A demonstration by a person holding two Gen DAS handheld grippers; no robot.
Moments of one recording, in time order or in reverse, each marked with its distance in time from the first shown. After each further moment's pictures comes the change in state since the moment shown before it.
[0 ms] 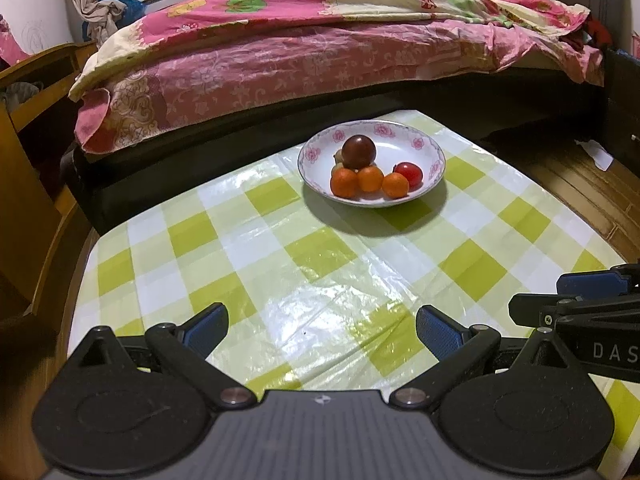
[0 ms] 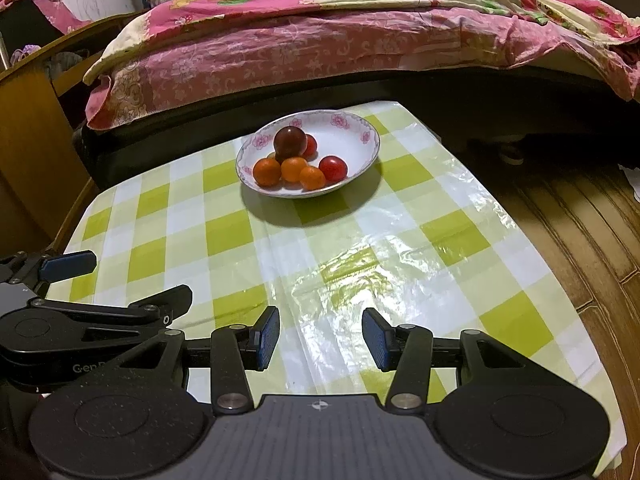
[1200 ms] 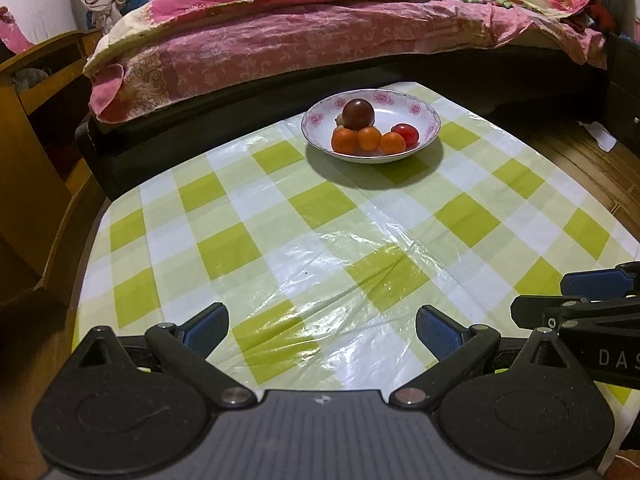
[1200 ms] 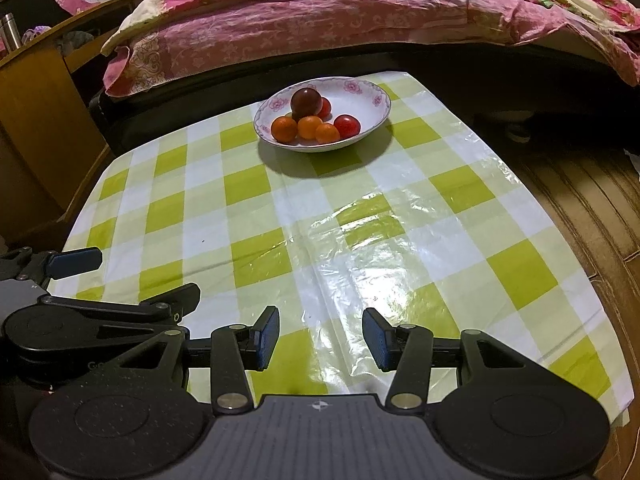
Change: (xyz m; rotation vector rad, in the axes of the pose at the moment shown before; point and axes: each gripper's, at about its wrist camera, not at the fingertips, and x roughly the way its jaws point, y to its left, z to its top) left arm -0.019 -0.007 -0.034 0.007 0.046 0.028; right arm -0.018 0.013 -0.035 -0.001 0.056 0.015
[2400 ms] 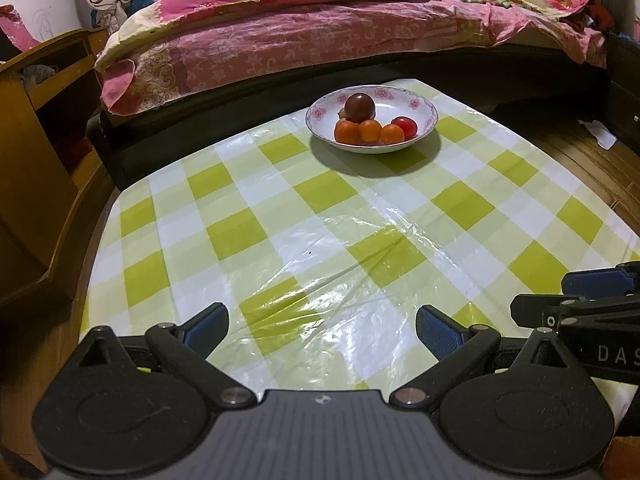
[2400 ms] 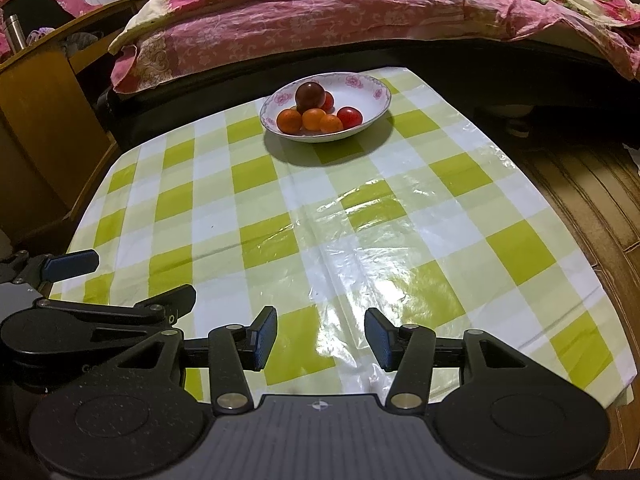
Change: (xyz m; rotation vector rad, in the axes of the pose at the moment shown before) left arm -0.016 0.000 -0.017 -0.009 0.003 0.008; right arm -0.013 0.006 -0.016 0.015 -0.002 0.003
